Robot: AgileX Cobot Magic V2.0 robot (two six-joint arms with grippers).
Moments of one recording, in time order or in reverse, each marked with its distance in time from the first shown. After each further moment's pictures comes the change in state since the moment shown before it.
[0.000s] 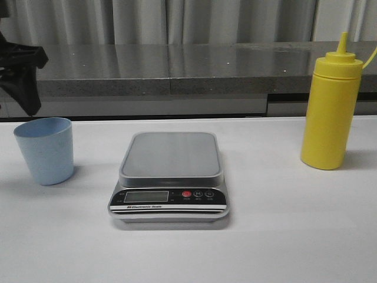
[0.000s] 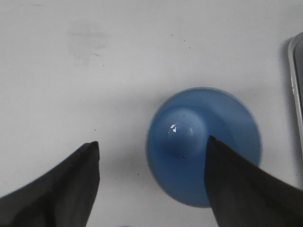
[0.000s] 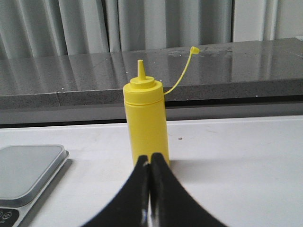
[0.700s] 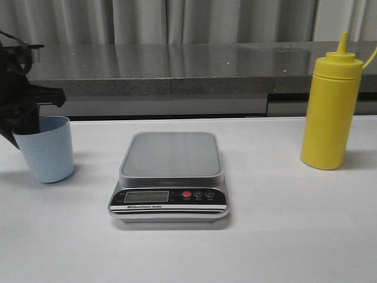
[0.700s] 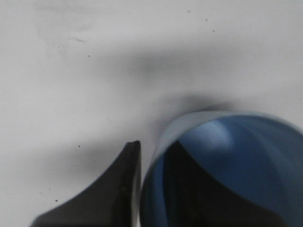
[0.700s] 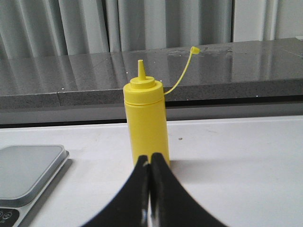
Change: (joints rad) left arm 0.000 0.182 -0.072 -0.014 0.011 0.000; right arm 0.000 0.000 0.000 0.000 0.000 0.000
